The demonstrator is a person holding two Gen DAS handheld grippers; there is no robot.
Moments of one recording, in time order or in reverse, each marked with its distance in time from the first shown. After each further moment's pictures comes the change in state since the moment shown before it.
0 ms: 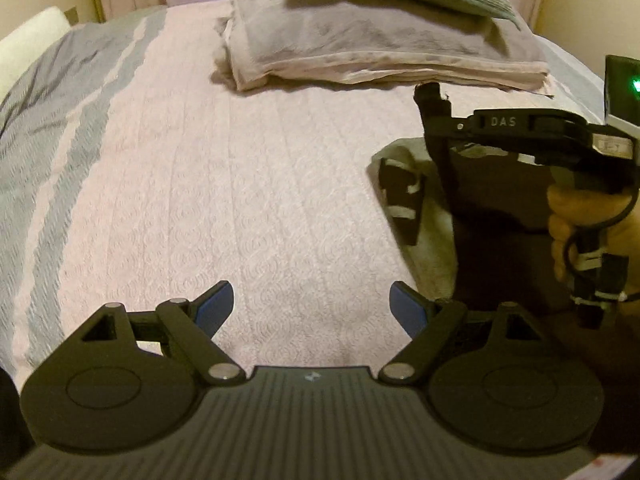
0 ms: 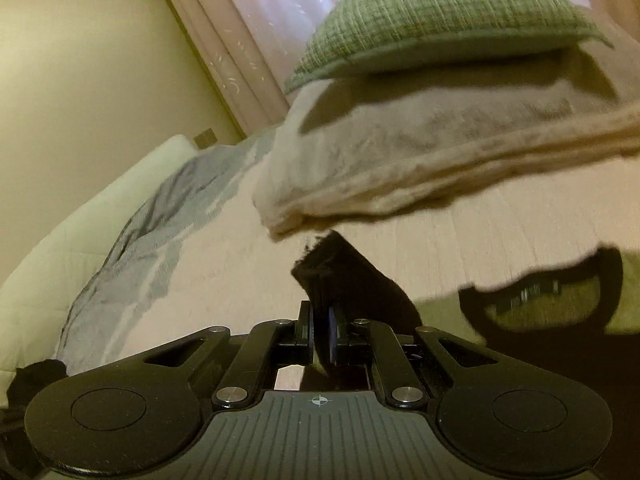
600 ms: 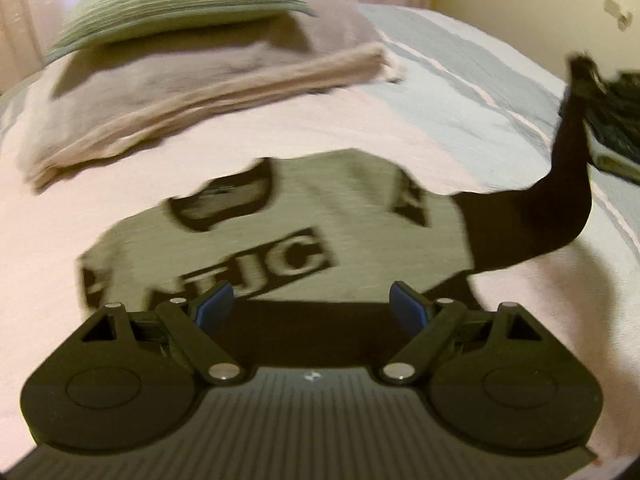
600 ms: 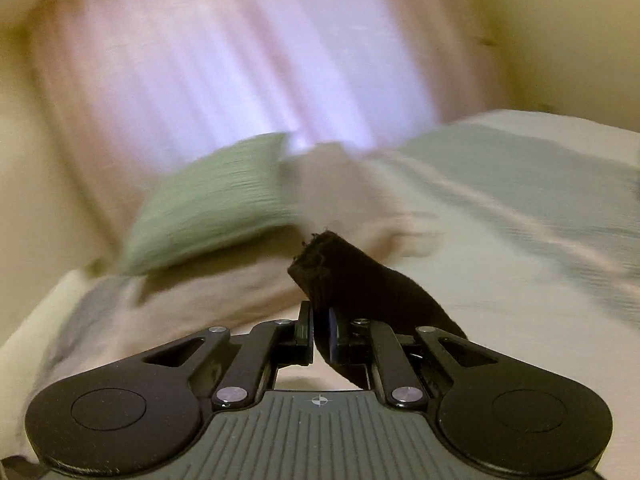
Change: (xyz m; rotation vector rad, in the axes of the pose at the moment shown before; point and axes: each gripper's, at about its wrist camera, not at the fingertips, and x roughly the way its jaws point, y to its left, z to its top) left arm 0.011 -0.278 0.050 0.194 -0.034 -0.139; right arm -0.290 -0.174 0.074 0.149 -0.271 -0.275
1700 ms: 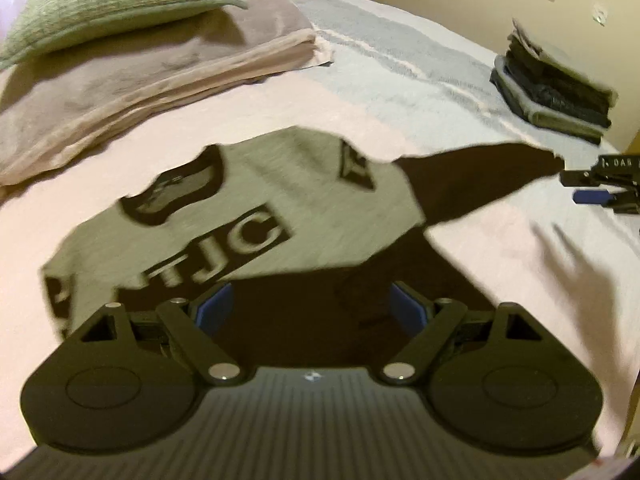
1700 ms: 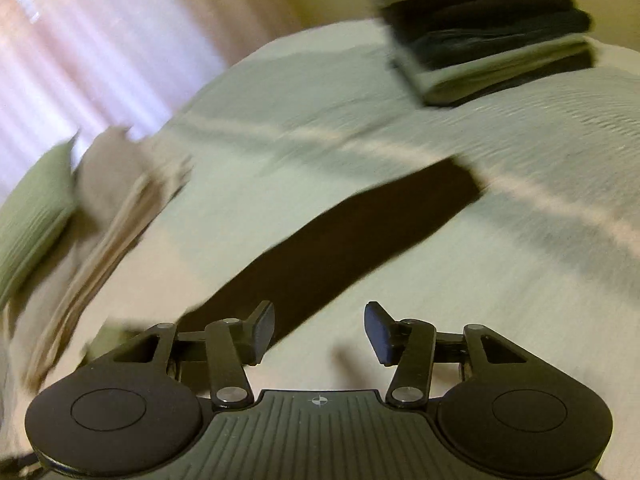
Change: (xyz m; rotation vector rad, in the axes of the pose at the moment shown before) left arm 0.003 -0.014 -0.011 0.139 0.021 -0.198; right arm -0.121 -0.203 -0.069 0.411 0.126 -0.496
